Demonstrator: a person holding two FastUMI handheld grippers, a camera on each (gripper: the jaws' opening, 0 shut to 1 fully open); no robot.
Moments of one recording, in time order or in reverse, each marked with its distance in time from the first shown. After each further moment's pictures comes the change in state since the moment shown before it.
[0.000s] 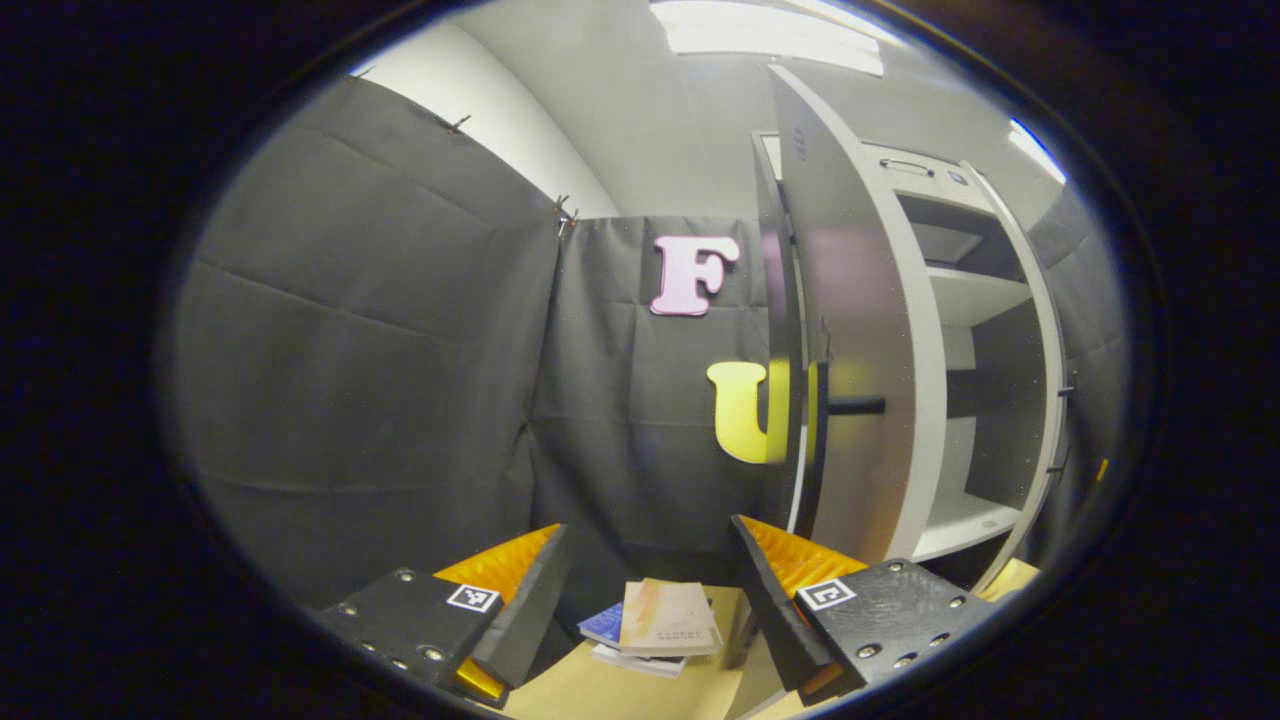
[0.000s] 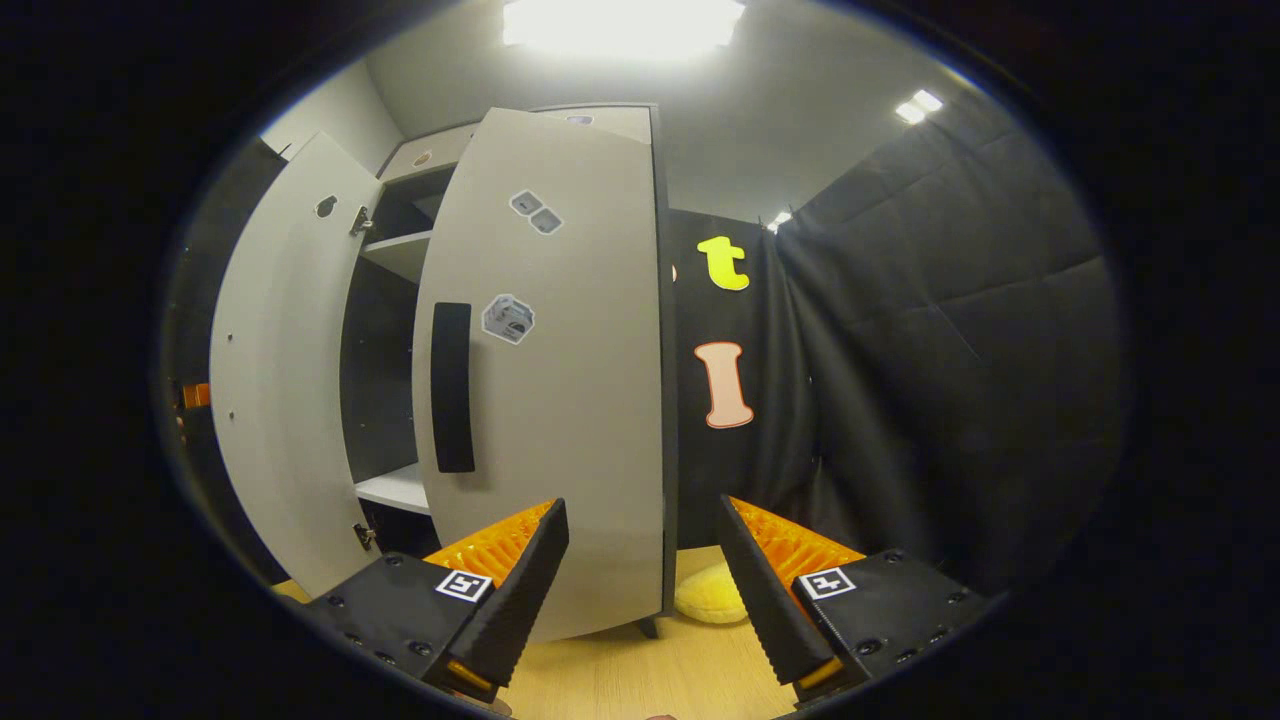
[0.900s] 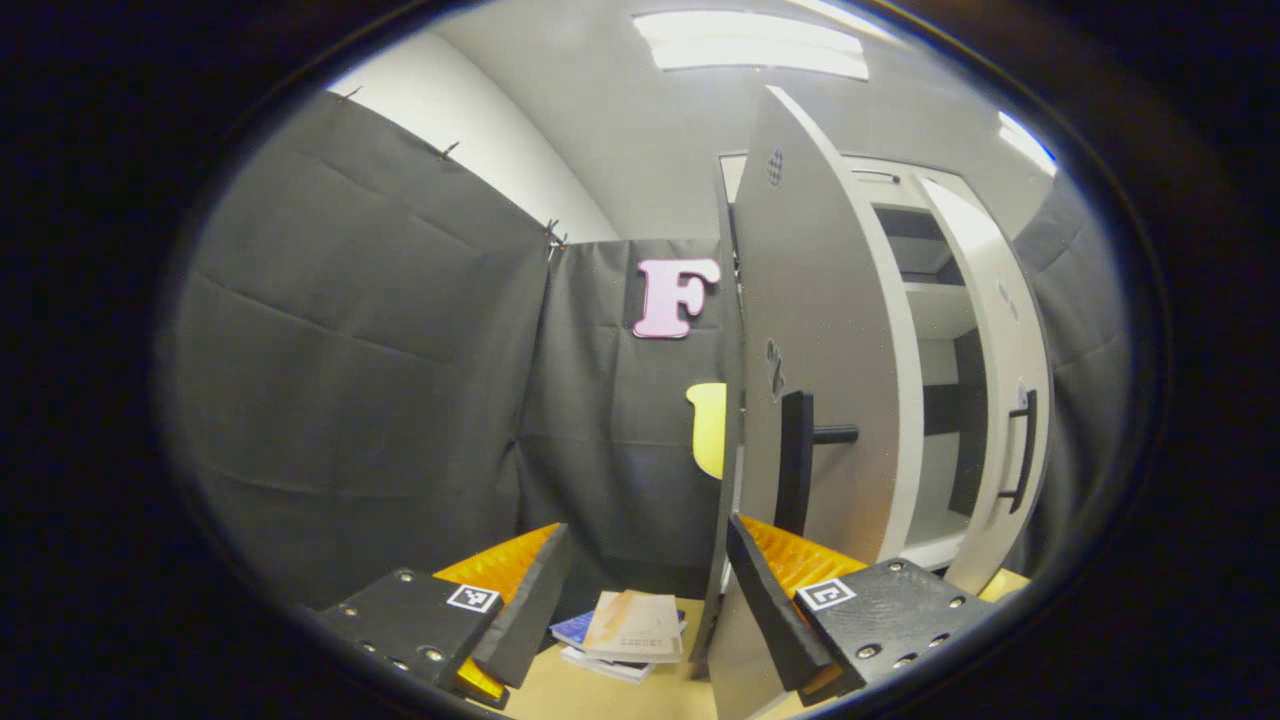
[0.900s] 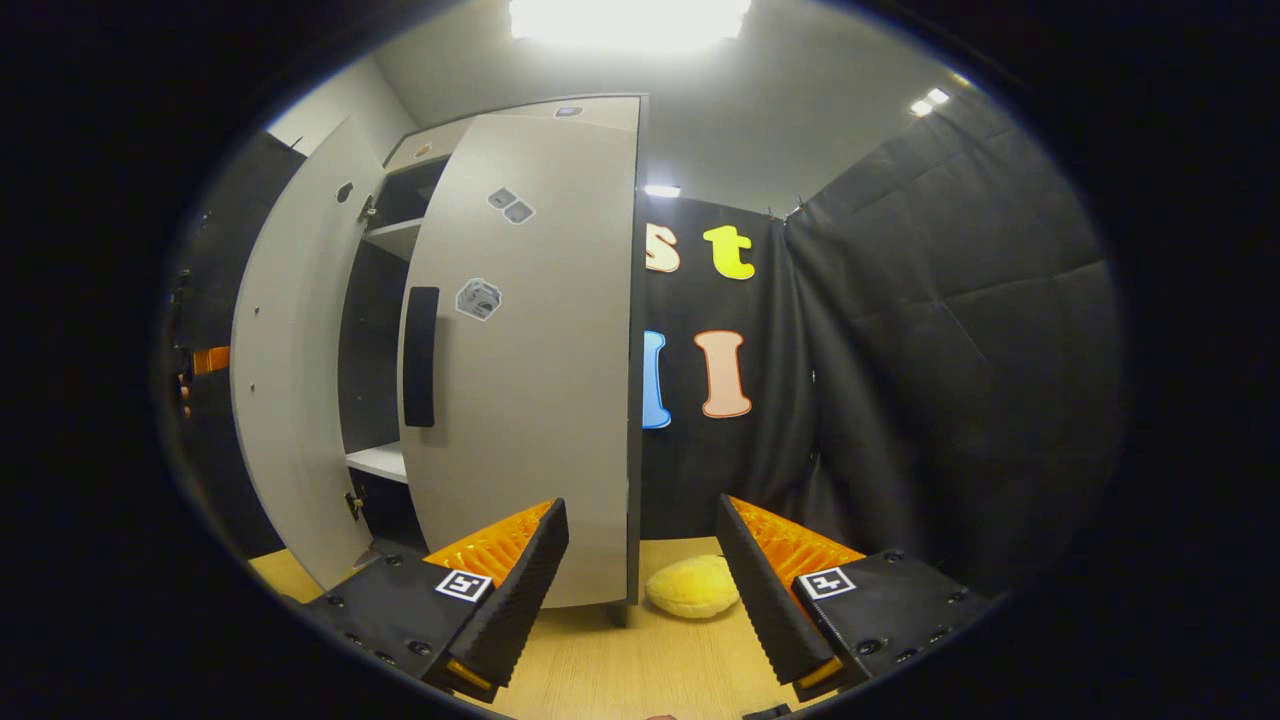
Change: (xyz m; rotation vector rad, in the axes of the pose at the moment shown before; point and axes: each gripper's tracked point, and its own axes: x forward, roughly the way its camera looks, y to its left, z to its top) left arm -0.033 -0.080 0.009 -0.024 -0.044 -0.015; right arm 0.000 -0.044 -0.018 -0.040 0.027 0.058
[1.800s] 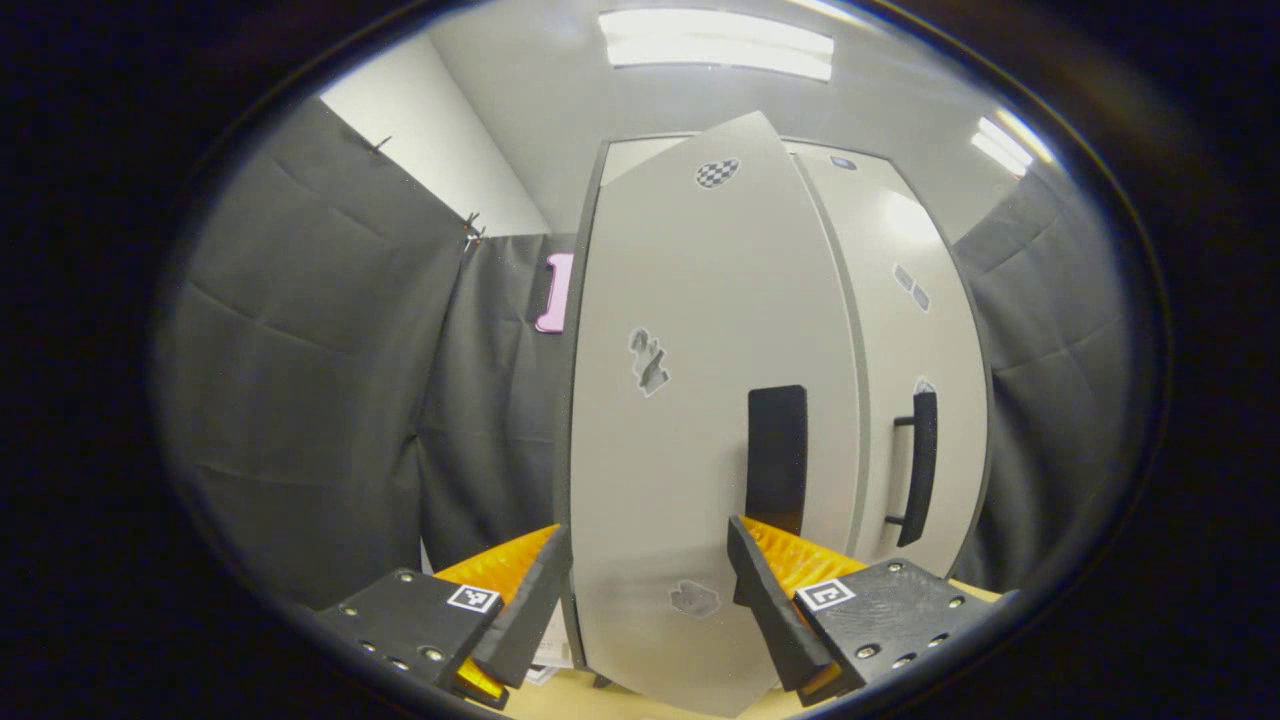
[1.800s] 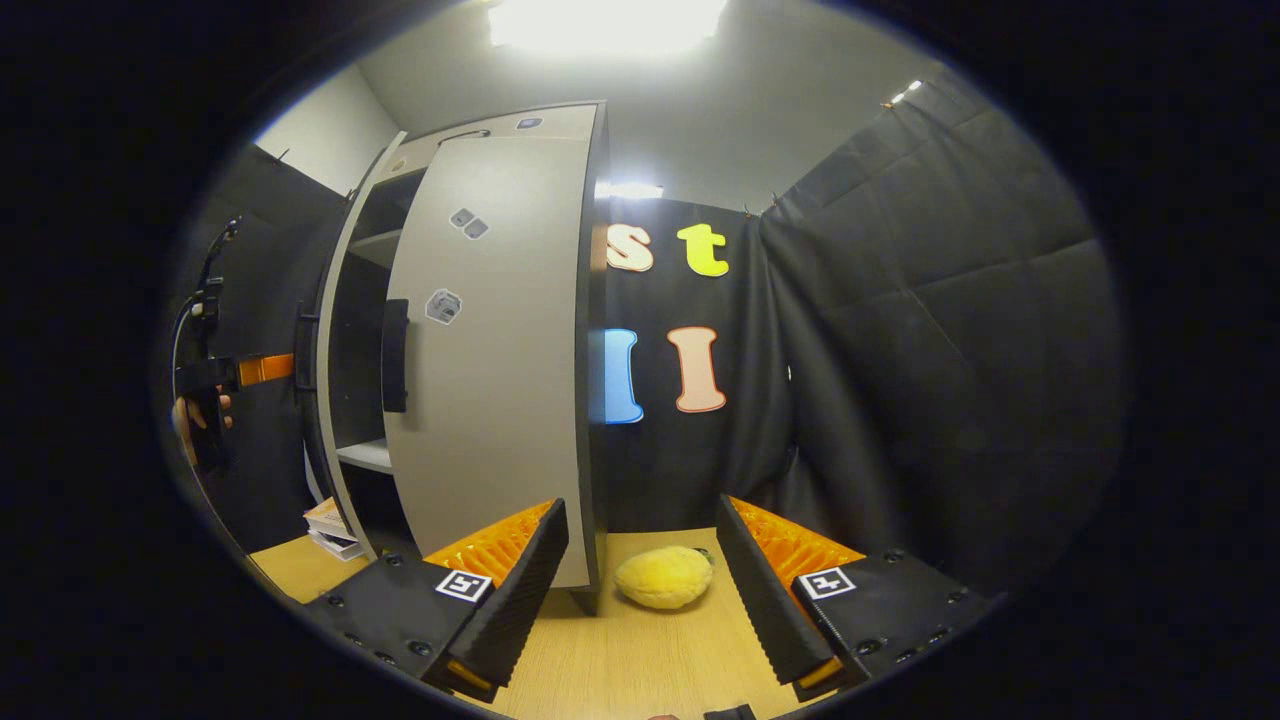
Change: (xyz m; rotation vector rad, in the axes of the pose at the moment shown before) left arm 0.021 -0.146 -0.013 0.011 -0.021 -0.176; right arm -0.023 -0.055 -0.009 0.036 -0.001 -0.013
